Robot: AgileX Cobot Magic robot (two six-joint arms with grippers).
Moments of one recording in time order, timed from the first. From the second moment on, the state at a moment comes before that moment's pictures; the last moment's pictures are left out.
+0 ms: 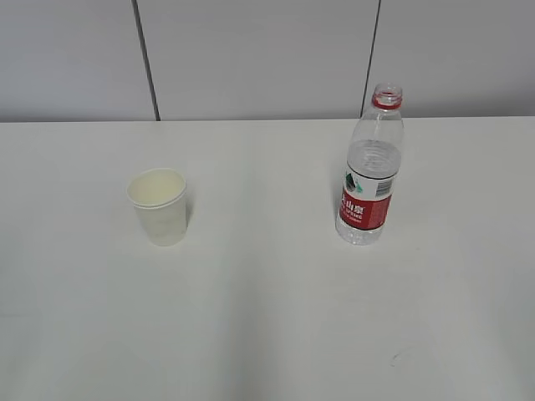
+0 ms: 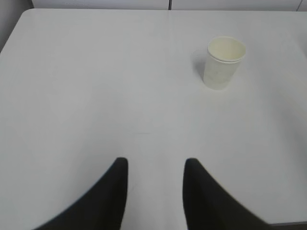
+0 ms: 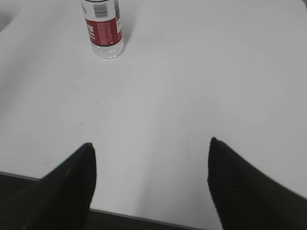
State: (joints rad) left arm 0.00 0.00 -0.53 -0.02 1.10 -0.05; right arm 0.08 -0.02 -0.50 0.00 1.14 -0.10
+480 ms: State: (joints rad) left arm 0.00 0.00 -0.53 -0.02 1.10 -0.05; right arm 0.08 -0.02 -0.50 0.00 1.14 -0.10
